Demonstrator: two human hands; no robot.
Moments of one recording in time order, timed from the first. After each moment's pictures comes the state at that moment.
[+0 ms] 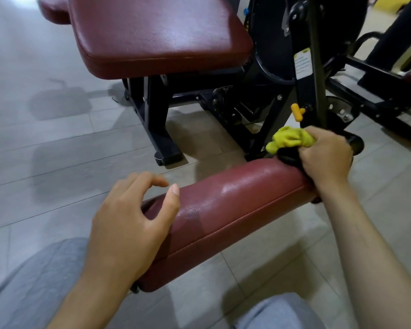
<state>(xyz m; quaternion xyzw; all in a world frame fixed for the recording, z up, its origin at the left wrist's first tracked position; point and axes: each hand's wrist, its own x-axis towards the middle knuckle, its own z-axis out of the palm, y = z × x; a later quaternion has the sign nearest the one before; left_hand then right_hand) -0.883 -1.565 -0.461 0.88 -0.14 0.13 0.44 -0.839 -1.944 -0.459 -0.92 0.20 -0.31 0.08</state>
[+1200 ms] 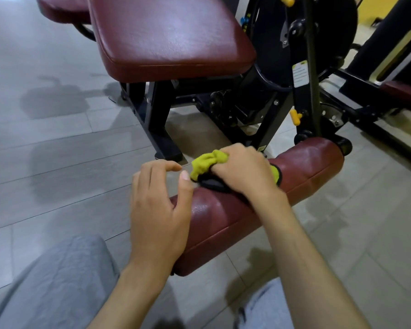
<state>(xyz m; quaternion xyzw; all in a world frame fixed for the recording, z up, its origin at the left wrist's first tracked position) -0.881 -1.559 -0.466 0.83 -0.11 0.18 0.52 -0.844 -1.728 -0.417 -0.98 0.16 -0.04 0.12</state>
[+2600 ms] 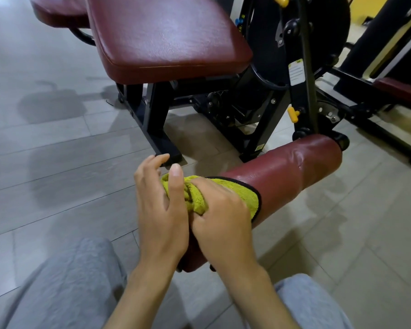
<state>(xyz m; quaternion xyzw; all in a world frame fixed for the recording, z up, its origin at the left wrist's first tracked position) -0.884 -1.556 -0.468 0.74 -0.06 0.11 0.66 -0.925 -1.643 -0.447 -0.93 0.02 -0.23 0.27</state>
